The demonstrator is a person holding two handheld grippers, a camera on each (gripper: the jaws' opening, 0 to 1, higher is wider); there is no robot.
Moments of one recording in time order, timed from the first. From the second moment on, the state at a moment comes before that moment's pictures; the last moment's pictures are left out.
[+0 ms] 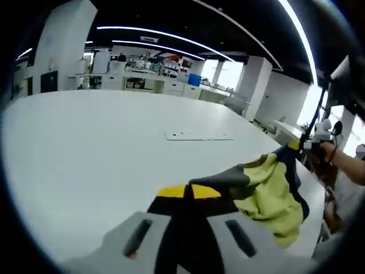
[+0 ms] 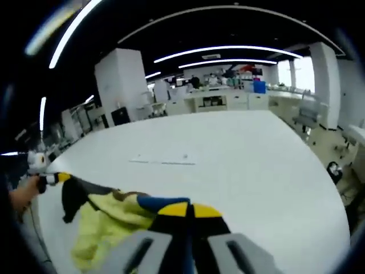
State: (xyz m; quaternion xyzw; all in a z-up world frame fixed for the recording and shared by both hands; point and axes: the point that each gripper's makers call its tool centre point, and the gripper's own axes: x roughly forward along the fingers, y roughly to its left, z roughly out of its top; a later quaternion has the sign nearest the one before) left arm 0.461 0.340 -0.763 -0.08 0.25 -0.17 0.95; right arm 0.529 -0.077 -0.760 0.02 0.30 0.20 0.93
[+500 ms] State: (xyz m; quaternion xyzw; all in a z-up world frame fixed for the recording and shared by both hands) left arm 0.429 0.348 -0.824 -0.03 0.38 -0.17 0.91; right arm 0.504 -0.089 -0.829 0.01 0.40 0.16 0.90
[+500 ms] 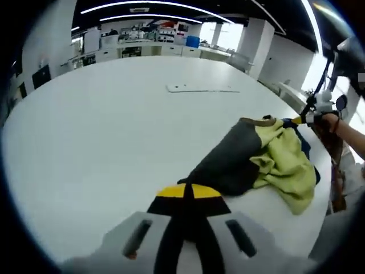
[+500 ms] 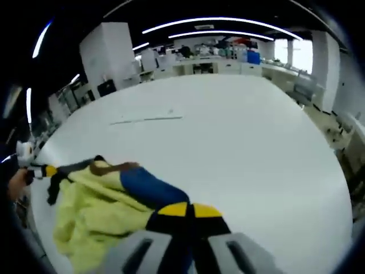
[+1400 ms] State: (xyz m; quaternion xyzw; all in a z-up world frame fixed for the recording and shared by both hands) left arm 0.465 0.354 -0.829 -0.05 0.37 -0.11 0.92; right arm 0.545 -0.090 -0.818 0.10 0.32 0.12 0.94
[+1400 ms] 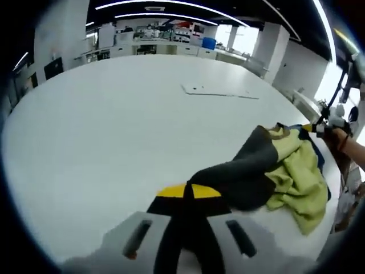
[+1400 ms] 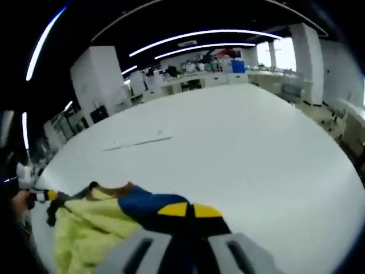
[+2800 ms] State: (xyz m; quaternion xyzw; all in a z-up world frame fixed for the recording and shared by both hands) left arm 0.428 0.335 -0.783 -0.04 0.27 -0.14 0.95; right arm 0.469 -0.046 -0.795 0.05 0.34 0.22 0.91
